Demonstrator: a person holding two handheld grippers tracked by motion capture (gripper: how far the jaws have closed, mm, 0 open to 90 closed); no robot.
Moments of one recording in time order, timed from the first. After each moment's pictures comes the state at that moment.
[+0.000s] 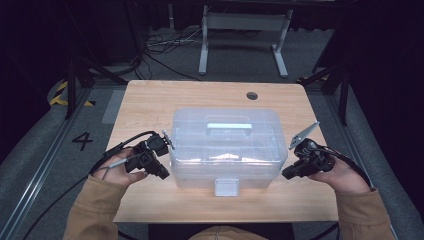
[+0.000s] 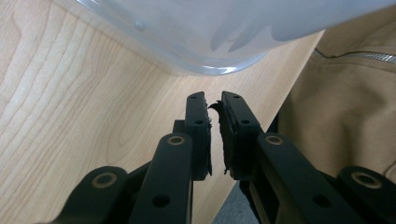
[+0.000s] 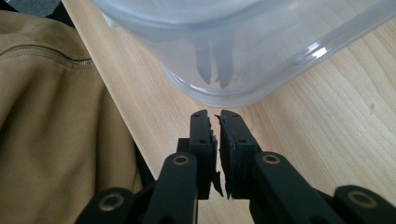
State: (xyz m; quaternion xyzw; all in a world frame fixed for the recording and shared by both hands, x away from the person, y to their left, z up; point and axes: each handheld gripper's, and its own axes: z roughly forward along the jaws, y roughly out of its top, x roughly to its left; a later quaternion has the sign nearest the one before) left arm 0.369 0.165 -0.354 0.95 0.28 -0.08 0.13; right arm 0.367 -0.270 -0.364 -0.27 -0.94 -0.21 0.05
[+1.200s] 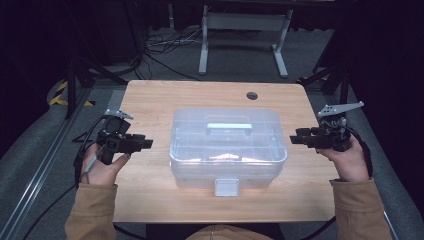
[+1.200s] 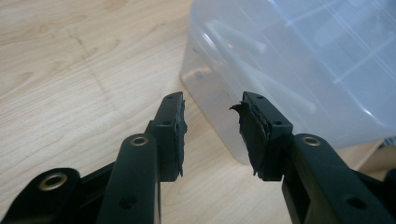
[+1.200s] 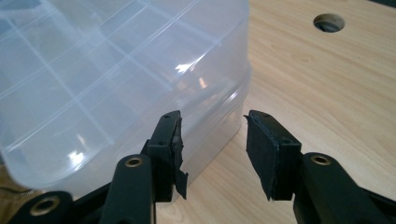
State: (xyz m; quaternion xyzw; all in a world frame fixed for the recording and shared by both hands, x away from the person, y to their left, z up) left arm 0.370 0.243 -0.327 0.81 0.48 0.06 0.34; right arm 0.399 -0.319 -0.330 -0.39 -0.83 -0.39 -0.08
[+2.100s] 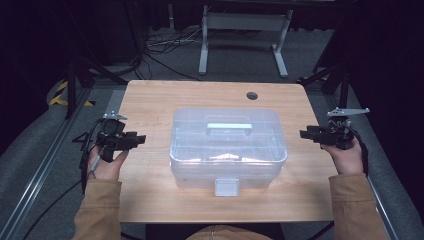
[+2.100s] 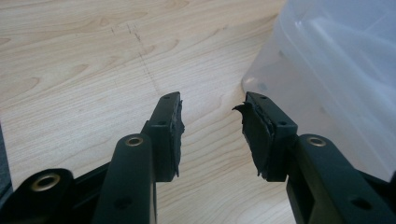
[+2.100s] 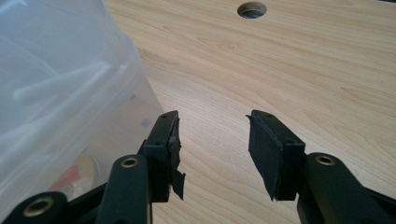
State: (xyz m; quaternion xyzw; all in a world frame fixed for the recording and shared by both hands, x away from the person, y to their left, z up) left arm 0.396 0.263 -0.376 0.78 0.51 0.11 0.33; right arm 0.432 -0.371 -0.386 -0.45 -0.79 -0.40 -0.12
